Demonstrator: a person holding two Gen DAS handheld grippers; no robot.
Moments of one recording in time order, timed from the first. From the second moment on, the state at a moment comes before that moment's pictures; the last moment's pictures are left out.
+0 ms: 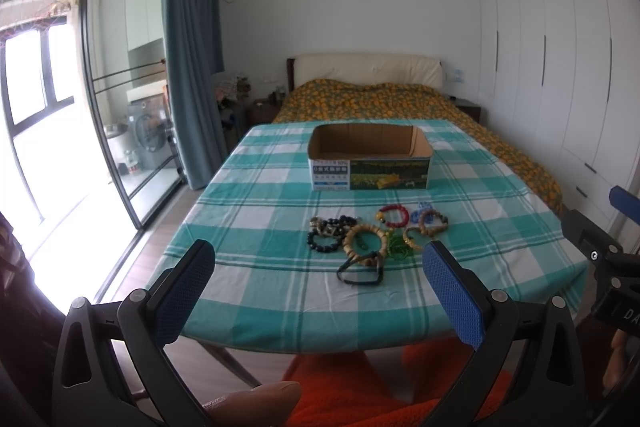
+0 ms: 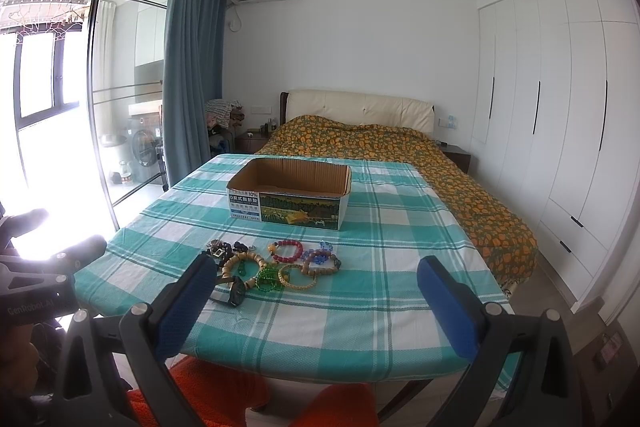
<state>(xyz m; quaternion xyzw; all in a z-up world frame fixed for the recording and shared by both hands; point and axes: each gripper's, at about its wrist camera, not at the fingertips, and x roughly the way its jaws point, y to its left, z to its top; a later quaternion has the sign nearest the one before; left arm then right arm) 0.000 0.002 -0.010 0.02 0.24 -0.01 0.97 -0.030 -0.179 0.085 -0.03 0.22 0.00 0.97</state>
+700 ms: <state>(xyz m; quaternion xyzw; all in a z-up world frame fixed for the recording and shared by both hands) 0.001 0.002 -0.010 0.02 0.24 -0.01 0.97 -0.031 -0.178 0.082 -0.03 0.22 0.00 0.97</state>
